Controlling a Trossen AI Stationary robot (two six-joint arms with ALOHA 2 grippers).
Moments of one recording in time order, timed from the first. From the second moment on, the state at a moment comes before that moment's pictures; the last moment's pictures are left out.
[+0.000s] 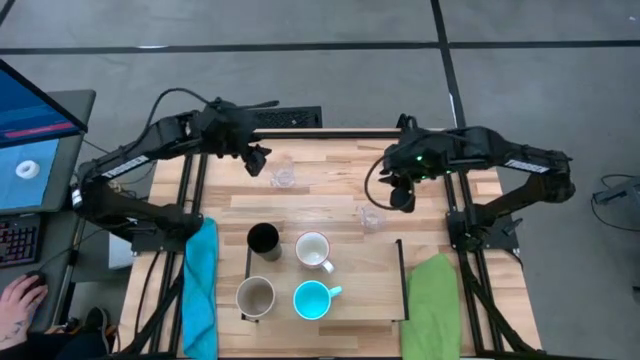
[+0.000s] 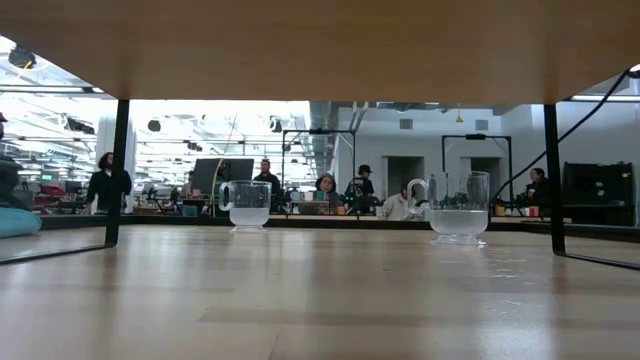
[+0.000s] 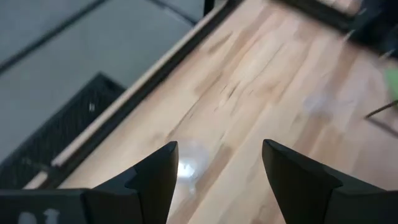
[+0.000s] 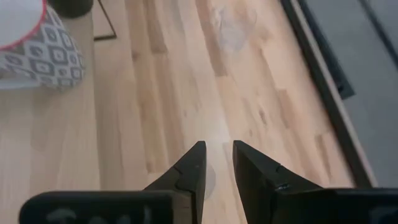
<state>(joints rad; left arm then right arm) 0.43 1.21 1.41 -0.94 -0.10 -0.20 -0.06 1.30 1.58 -1.18 0.11 0.03</state>
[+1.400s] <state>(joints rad) 0.63 1.46 0.87 -0.39 -0.03 -0.14 -0.06 1.30 1.42 -1.05 0.10 0.18</state>
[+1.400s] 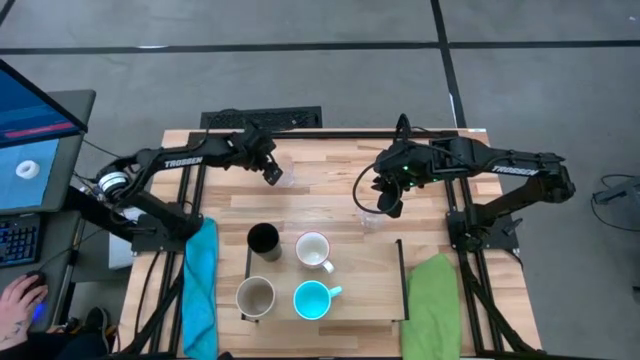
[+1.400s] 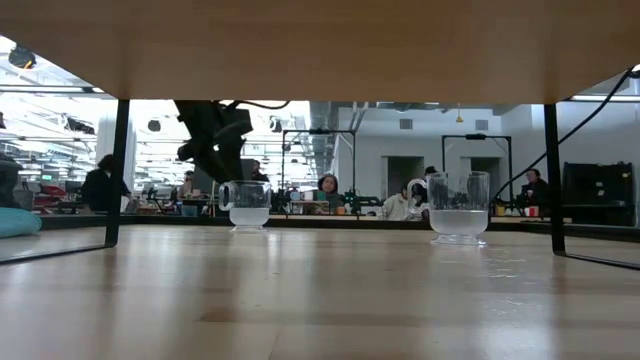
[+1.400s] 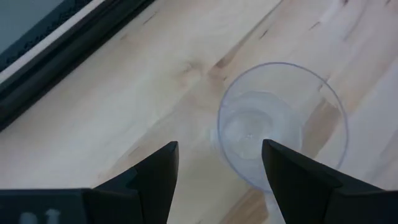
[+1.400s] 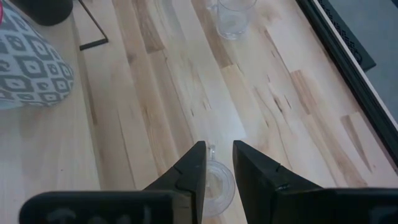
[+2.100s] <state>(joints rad) 0.62 1.49 0.87 -0.40 0.01 -0.16 -0.06 1.30 1.42 -1.05 0.10 0.18</state>
